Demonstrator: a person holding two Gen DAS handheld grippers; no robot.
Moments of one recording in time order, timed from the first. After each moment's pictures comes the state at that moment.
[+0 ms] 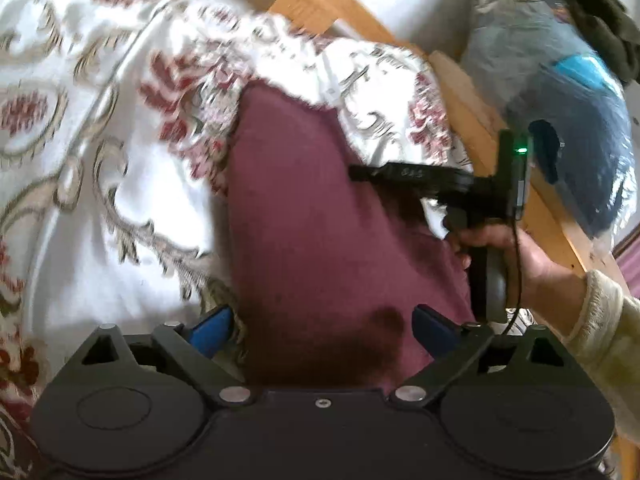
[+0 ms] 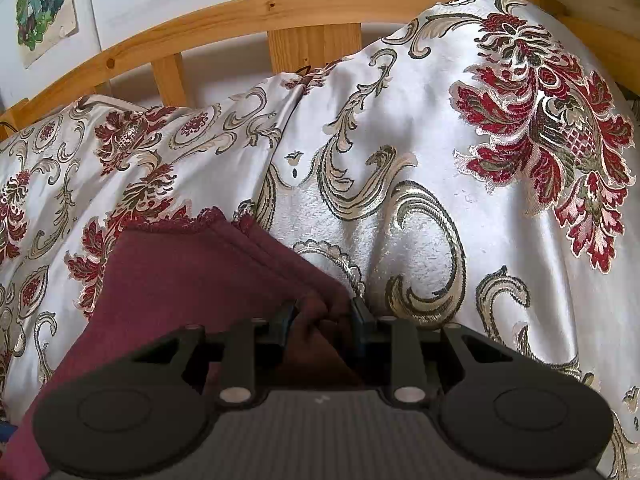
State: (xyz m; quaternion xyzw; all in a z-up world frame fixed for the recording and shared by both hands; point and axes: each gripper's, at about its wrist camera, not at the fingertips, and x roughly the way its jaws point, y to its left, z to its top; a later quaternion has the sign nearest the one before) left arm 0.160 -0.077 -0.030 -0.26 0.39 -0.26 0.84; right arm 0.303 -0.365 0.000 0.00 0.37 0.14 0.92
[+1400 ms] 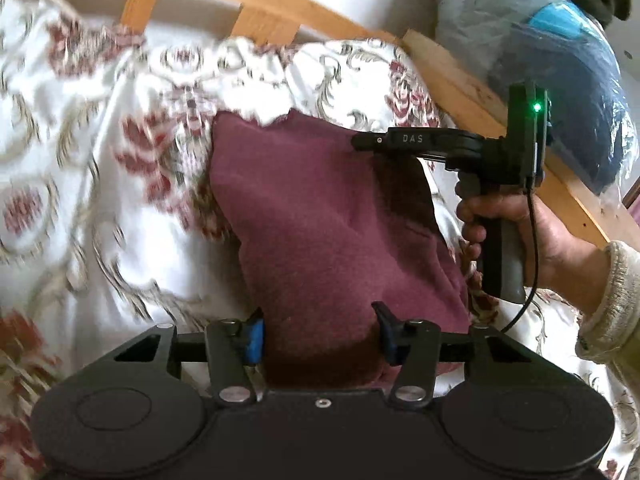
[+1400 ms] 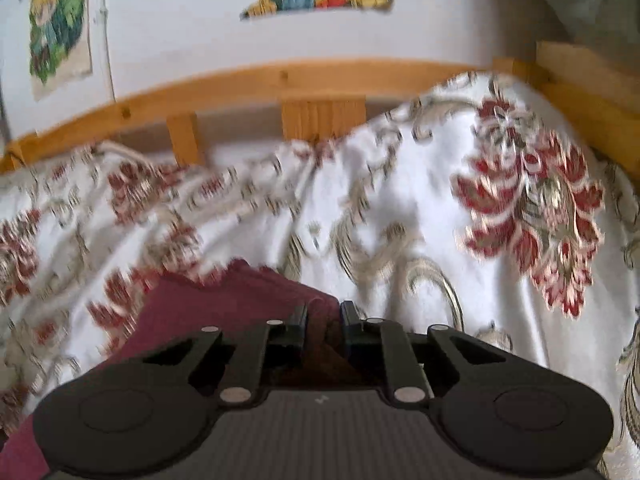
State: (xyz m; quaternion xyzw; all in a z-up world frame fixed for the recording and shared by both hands) left arm 0.161 -0.086 0.011 -0.14 0.37 -0.26 0.88; right arm 0.280 -0.348 0.037 0.00 0.28 0.13 0.95
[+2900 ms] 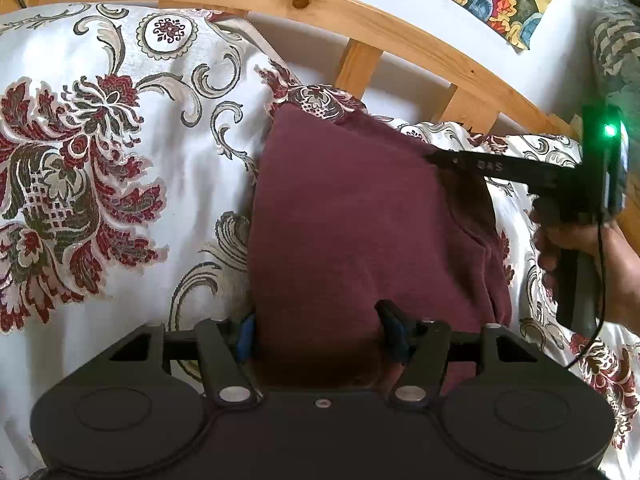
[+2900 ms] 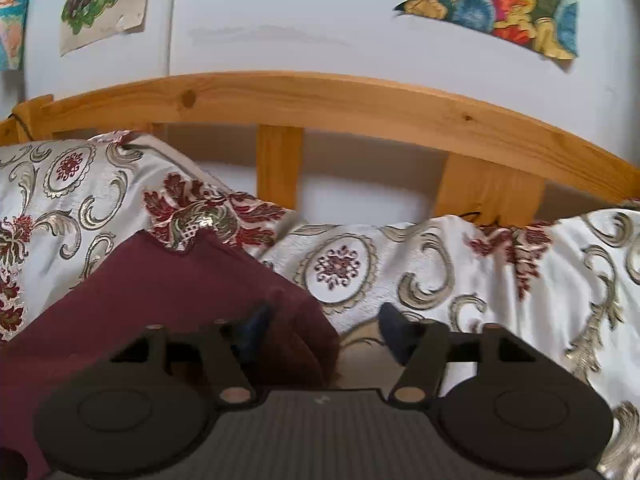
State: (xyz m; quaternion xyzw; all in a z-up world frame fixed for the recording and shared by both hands) left arm 0.228 0.067 0.013 -0.15 0.36 -0.06 0.92; right arm 0.386 -0.166 0.032 -0.08 0.26 0.15 0.95
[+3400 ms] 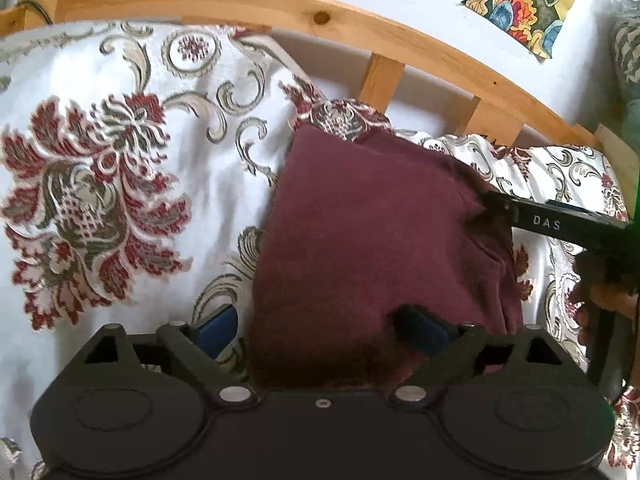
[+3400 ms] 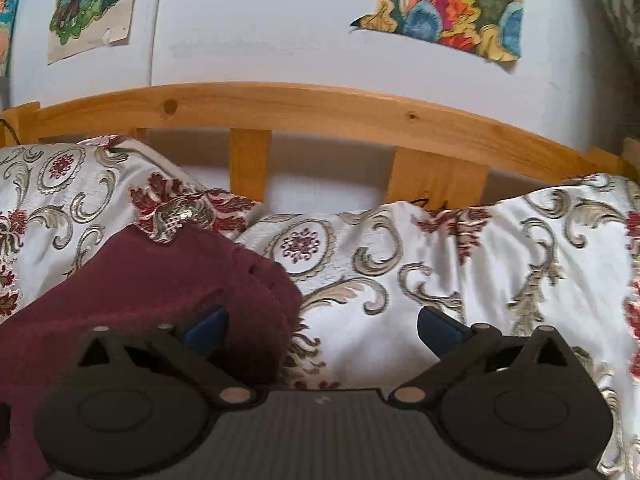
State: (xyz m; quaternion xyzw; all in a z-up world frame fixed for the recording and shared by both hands) left arm 0.224 0.059 0.027 -0.14 0.35 -0.01 0.93; right arm 0.342 -0.186 0.032 -0.08 0.24 0.09 0.96
